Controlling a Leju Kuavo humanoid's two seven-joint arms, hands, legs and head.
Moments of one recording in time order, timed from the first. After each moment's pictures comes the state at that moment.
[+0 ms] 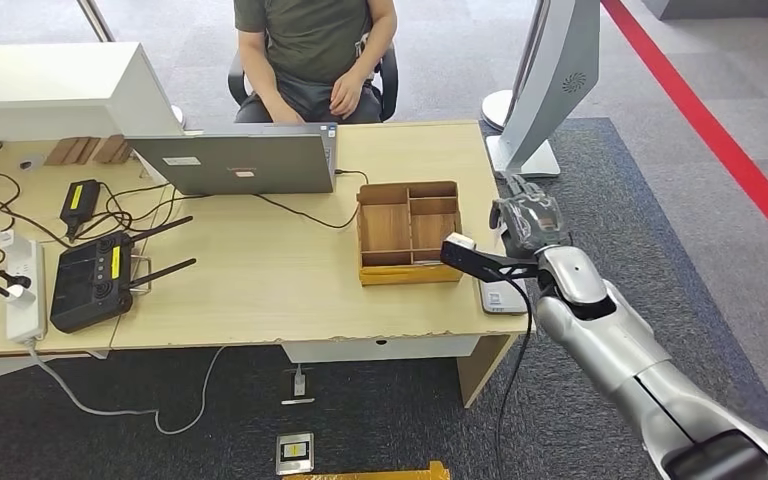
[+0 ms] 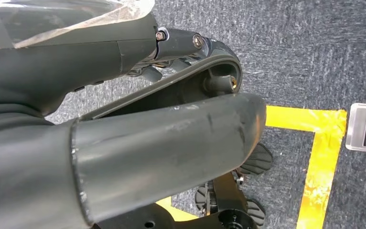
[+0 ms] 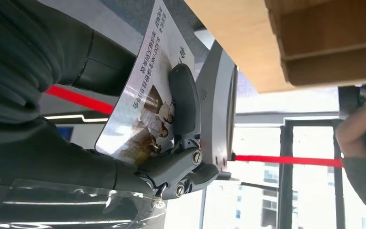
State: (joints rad) left arm -0.13 0.15 -1.13 -0.21 1.19 0.15 -0.22; right arm -0.66 -0.37 0.63 -1.06 0.95 -0.15 0.25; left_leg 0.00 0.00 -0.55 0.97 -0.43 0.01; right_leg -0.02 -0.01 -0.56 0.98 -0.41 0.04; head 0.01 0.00
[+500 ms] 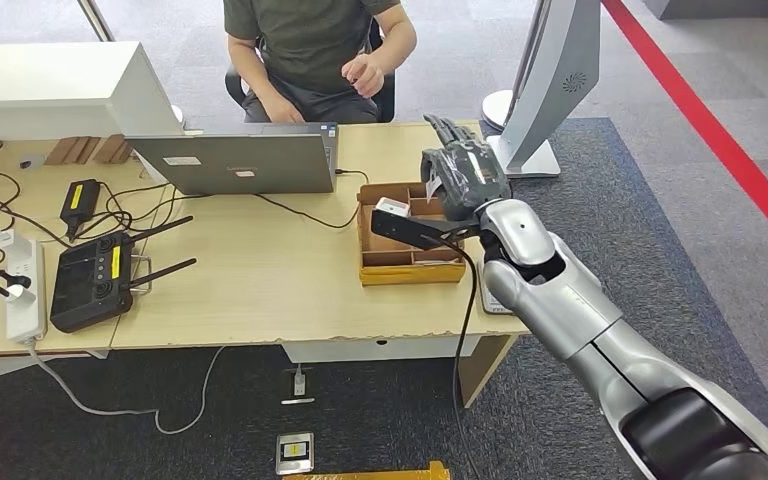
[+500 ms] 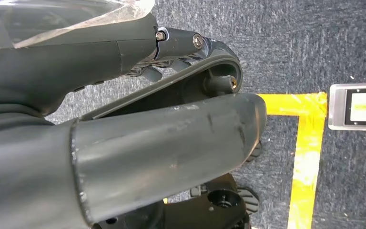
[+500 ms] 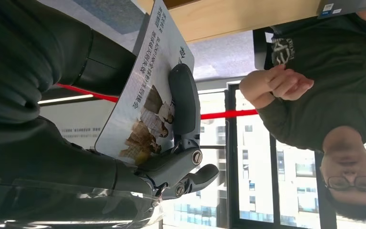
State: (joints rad) left arm -0.16 0.13 -1.16 -0.21 1.16 0.14 -0.22; right arm -0.82 -0.23 0.73 -1.10 0.95 -0.14 0.25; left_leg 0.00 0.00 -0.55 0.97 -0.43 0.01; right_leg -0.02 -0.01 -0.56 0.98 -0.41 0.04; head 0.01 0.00
